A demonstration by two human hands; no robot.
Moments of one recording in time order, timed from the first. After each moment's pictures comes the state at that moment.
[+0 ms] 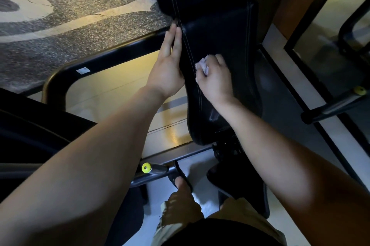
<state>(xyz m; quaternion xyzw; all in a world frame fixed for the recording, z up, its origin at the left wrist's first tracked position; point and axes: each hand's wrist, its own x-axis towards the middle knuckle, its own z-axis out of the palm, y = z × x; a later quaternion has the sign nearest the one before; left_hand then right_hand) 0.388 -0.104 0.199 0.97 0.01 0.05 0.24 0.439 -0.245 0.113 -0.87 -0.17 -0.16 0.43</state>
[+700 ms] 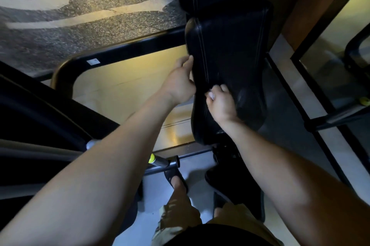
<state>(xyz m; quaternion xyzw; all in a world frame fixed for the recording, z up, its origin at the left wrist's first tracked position) 0.352 -0.118 0.205 0.94 0.11 -0.05 0.31 0.400 -0.260 0.044 -0.92 -0.18 -0.05 0.34</state>
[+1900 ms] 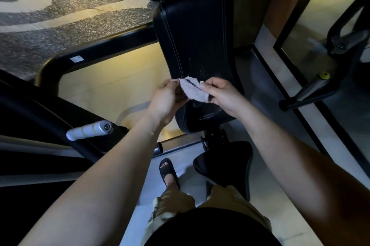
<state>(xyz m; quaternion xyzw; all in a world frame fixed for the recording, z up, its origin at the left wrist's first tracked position) 0.293 -0.204 0.157 0.58 0.29 -0.02 0.76 0.376 -0.370 0.102 -0.66 -0.07 0.33 0.67</state>
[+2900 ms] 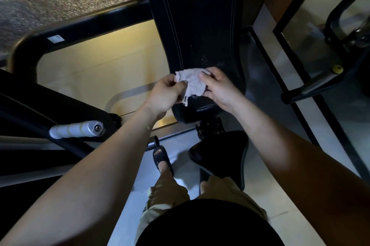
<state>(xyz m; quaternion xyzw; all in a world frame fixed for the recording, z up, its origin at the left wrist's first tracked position) 0.311 -0.171 0.107 0.70 0.28 -0.10 0.65 0.385 -0.336 0.078 -0.65 -0.01 0.34 0.68</state>
